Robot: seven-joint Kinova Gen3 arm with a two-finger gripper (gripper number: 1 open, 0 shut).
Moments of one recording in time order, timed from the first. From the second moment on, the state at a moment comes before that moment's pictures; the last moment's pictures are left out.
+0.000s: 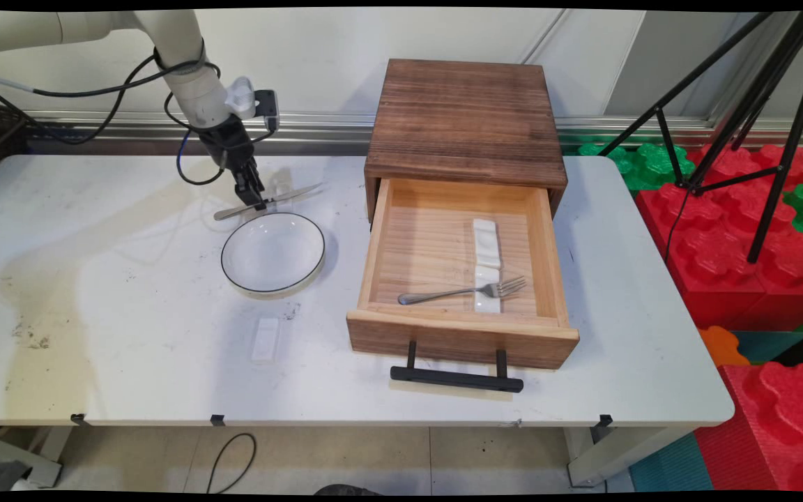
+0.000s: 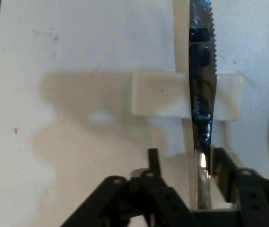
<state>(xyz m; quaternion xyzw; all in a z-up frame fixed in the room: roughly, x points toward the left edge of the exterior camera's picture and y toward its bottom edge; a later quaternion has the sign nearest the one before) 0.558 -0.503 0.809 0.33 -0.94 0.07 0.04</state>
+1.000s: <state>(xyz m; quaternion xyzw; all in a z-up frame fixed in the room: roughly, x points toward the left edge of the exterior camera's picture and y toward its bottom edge) 0.563 -0.484 0.830 0.37 -0.92 0.09 0.05</state>
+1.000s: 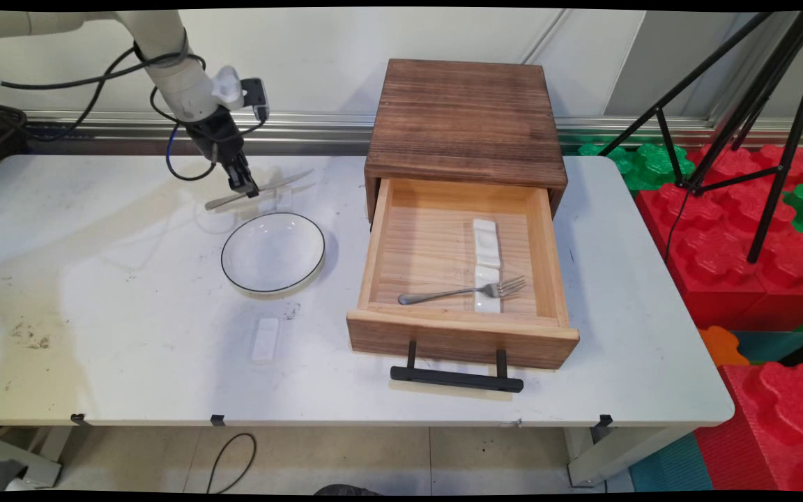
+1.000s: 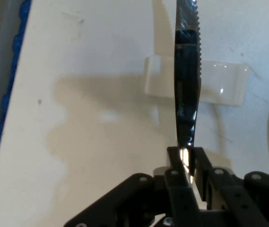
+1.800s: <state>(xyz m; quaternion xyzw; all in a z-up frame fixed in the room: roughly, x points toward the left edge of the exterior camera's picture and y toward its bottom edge) 0.544 -0.446 0.897 0.41 -0.90 0.15 0.04</state>
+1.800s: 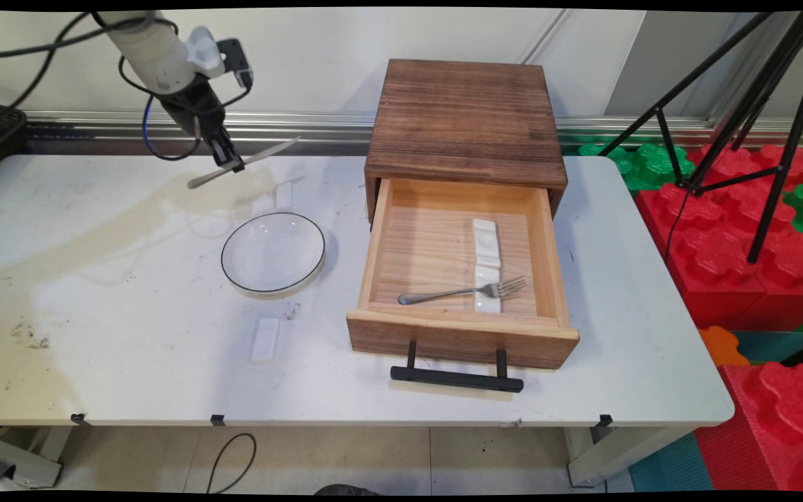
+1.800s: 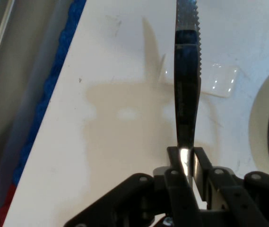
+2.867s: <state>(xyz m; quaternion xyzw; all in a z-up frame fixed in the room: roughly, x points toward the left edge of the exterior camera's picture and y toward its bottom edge) 0.457 -0.388 0.985 0.38 -0.90 0.18 0.05</state>
